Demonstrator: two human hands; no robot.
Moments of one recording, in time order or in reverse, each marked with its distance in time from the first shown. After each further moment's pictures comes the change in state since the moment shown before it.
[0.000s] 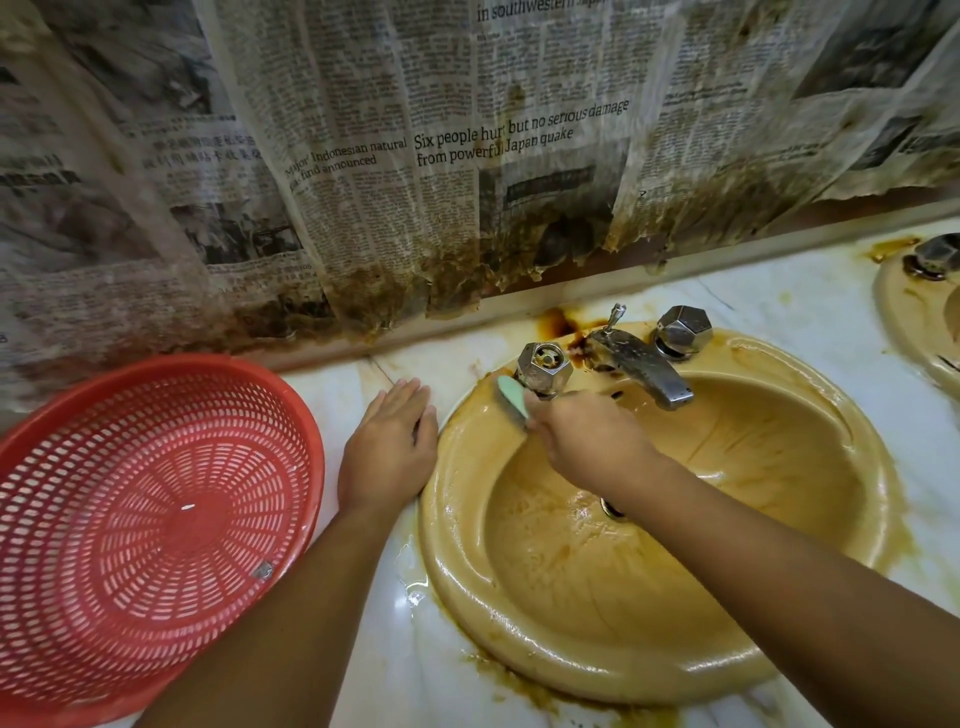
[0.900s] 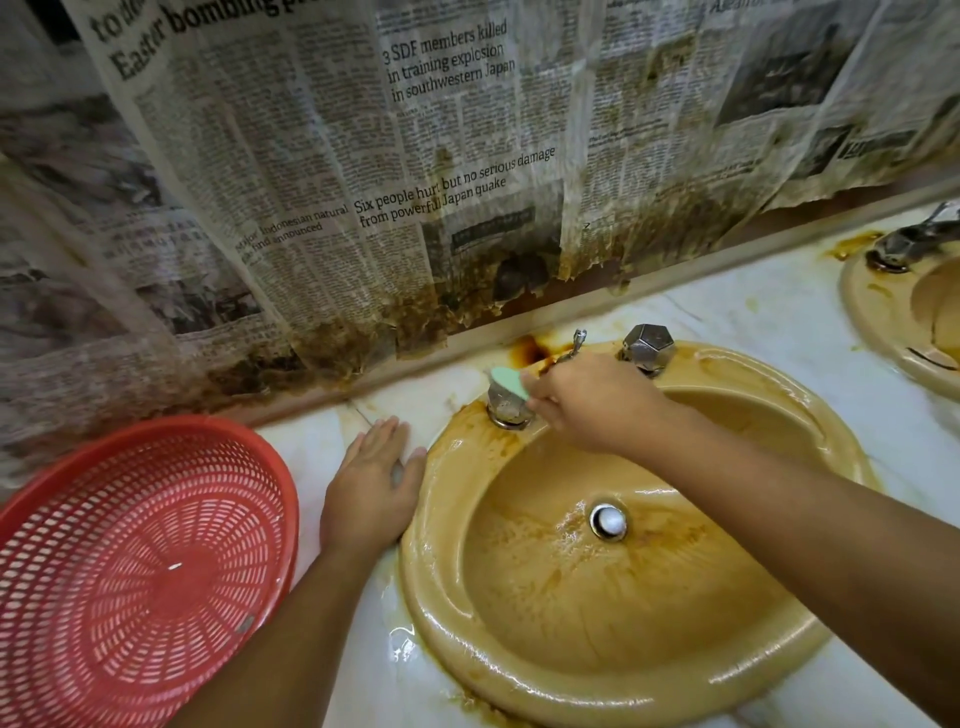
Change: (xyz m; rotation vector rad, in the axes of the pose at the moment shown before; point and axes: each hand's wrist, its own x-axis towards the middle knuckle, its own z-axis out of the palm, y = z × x) left_hand -0.002 0.008 -0.007 0.040 -0.081 -0.004; right_hand 0.009 0.055 -0.059 -0.068 0.172 -0.085
